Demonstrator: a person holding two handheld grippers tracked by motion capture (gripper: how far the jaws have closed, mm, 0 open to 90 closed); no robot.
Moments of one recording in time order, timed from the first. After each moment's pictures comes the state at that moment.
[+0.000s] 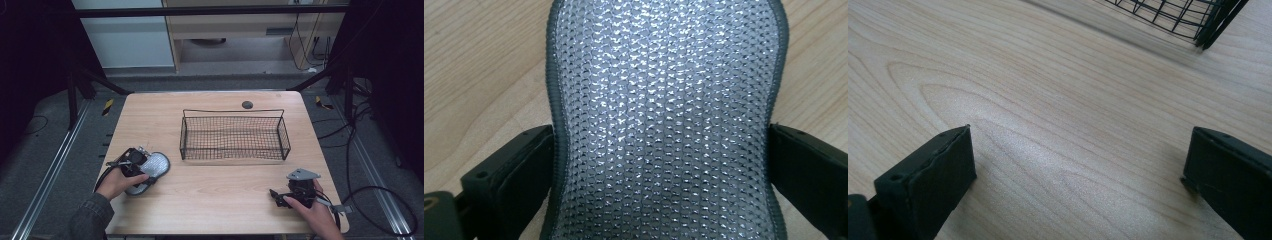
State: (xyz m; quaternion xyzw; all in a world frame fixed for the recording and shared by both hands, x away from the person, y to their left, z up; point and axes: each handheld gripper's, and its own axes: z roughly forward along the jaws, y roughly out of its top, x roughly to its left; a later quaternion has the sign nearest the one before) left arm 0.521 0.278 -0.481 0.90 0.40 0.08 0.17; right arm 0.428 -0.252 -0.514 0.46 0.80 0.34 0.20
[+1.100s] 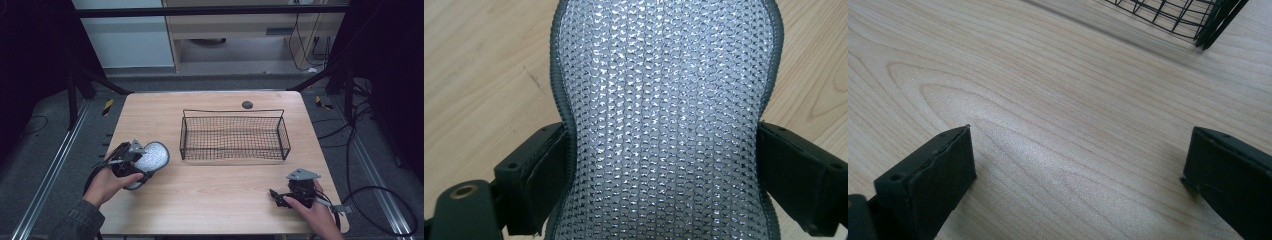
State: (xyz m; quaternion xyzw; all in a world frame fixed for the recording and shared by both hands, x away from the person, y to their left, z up) left arm 0.493 0.270 -0.415 0.90 0.33 0.17 0.22; right arm 0.428 -0.252 -0.514 0.46 0.80 0.34 0.20
